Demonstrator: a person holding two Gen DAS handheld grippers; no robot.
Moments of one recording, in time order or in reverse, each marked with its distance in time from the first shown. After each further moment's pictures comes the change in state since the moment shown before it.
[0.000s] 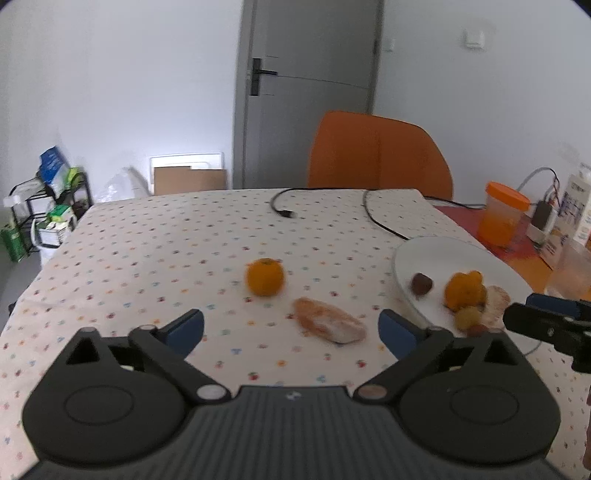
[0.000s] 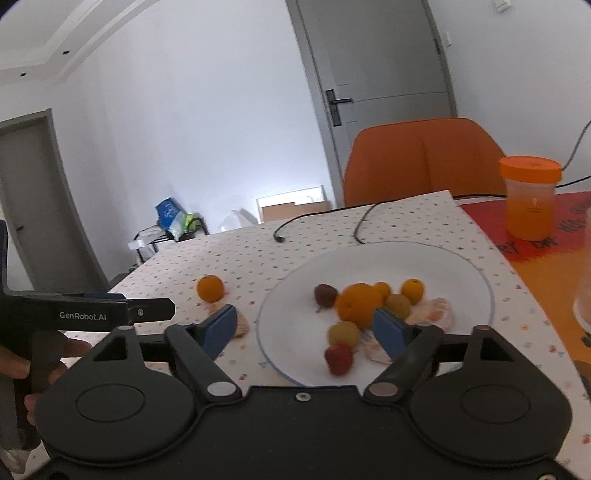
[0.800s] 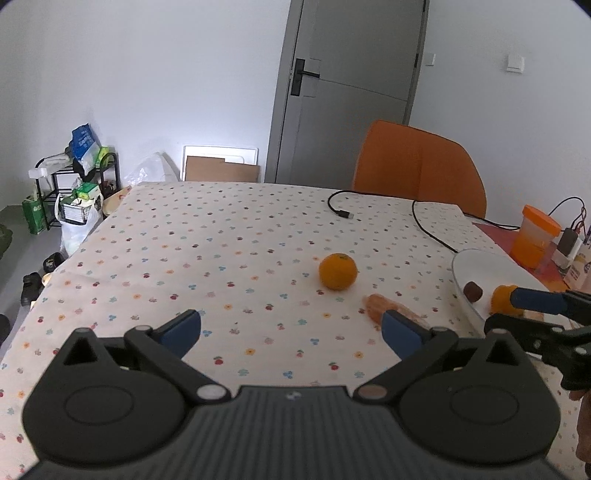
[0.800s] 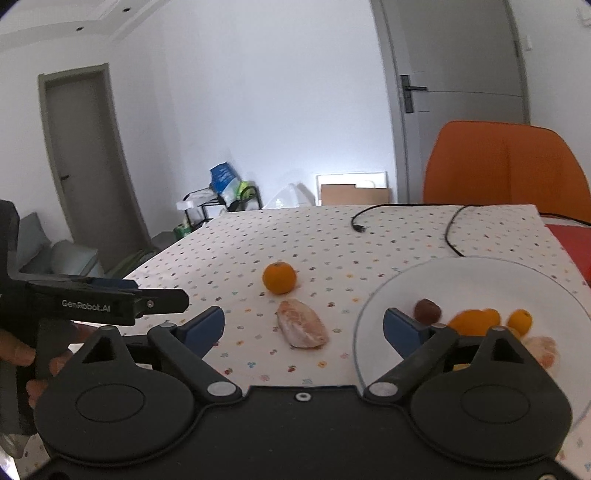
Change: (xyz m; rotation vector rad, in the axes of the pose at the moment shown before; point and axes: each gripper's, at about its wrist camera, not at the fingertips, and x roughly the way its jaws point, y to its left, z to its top) left arm -0.005 0.057 -0.009 -0.096 -0.002 0.051; right arm 0.050 0.056 0.013 -0.160 0.081 0.157
